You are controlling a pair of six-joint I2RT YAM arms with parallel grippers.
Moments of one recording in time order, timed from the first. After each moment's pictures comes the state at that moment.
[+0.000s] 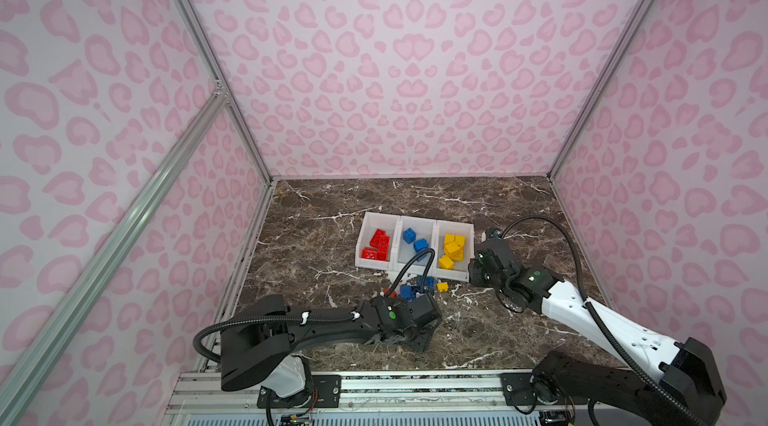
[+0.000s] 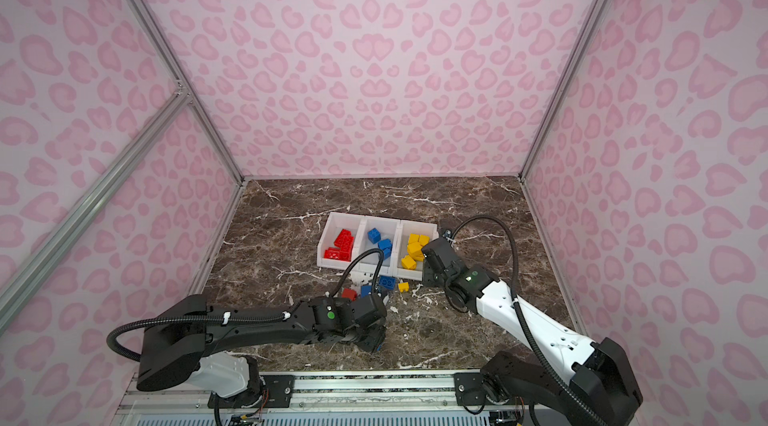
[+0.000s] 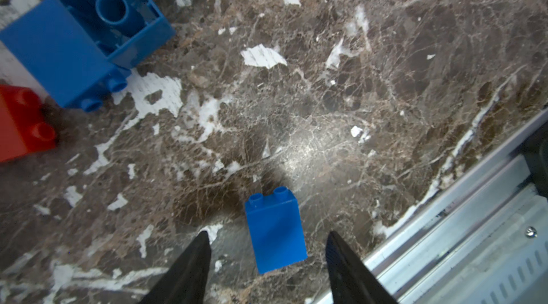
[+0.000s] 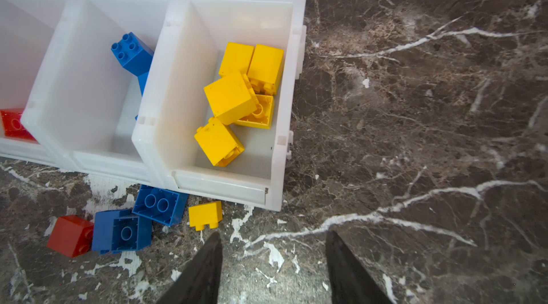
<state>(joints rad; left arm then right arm) -1.23 1.54 0.86 -0.51 -0.08 -0.65 0.63 1.11 0.77 -0.60 0.31 0.59</state>
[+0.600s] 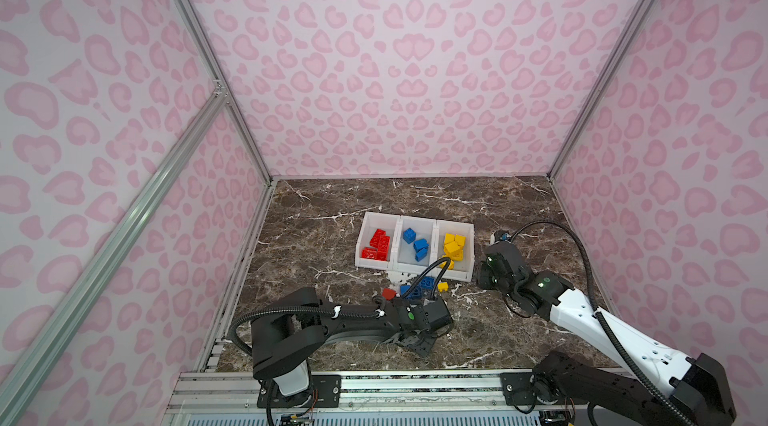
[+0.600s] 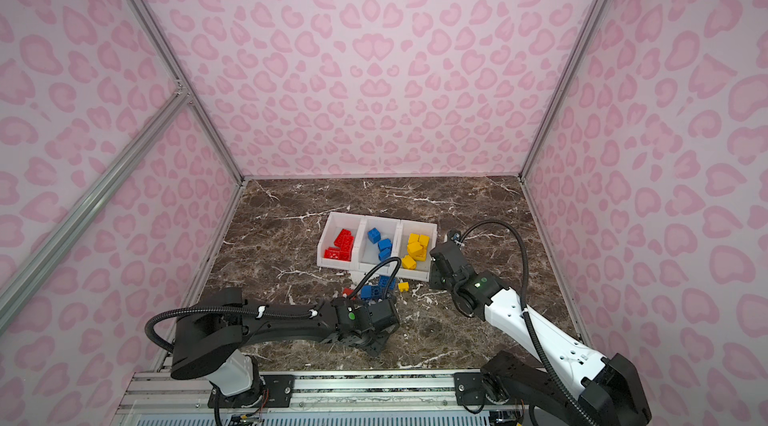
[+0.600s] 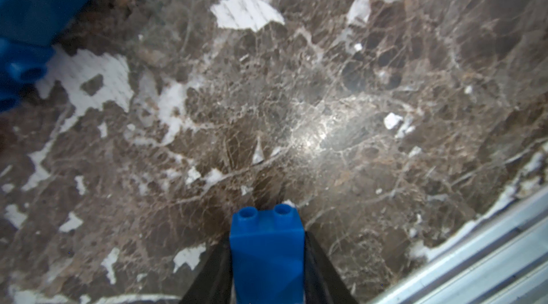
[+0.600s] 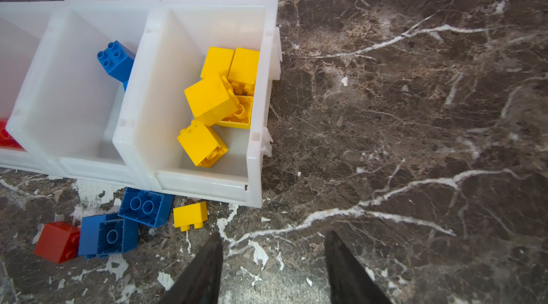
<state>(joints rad) -1.26 1.68 0.94 -0.57 -0.08 -0.63 0.60 1.05 0.73 -0.59 0.31 0.59</state>
